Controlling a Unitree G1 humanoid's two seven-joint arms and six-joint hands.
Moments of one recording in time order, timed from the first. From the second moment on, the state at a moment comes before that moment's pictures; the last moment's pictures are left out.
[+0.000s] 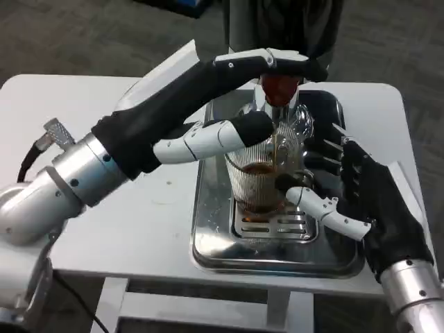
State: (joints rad) left arm -0.68 0.51 -0.04 0.09 -0.11 -0.44 -0.61; right arm -0.22 -0.08 0.04 -0.24 -0.15 0.13 0.00
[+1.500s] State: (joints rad) left arm -0.64 0.54 -0.04 0.06 -0.10 -0.45 -0.58; right arm -0.21 -0.07 0.04 -0.24 -0.15 0.13 0.00
